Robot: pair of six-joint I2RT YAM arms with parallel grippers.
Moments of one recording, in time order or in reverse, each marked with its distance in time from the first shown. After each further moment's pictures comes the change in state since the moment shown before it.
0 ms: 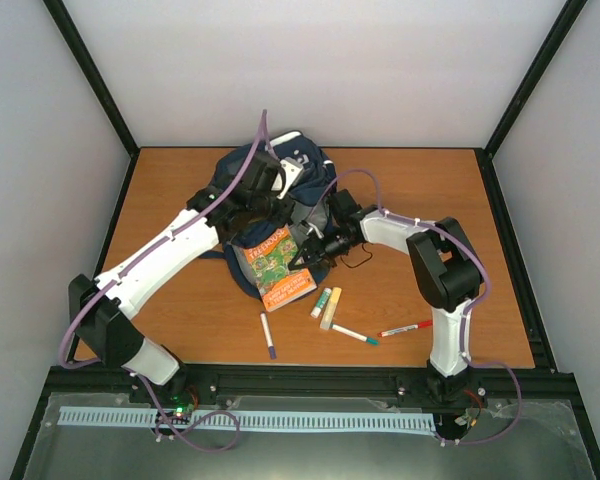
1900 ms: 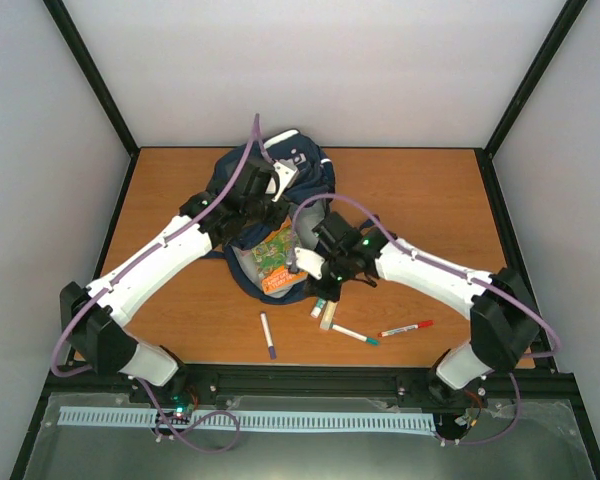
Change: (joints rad) left arm 0.002 -0.057 -0.058 0.029 -0.021 0.008; right arm 0.226 -0.432 -0.152 -0.195 0.701 -0.715
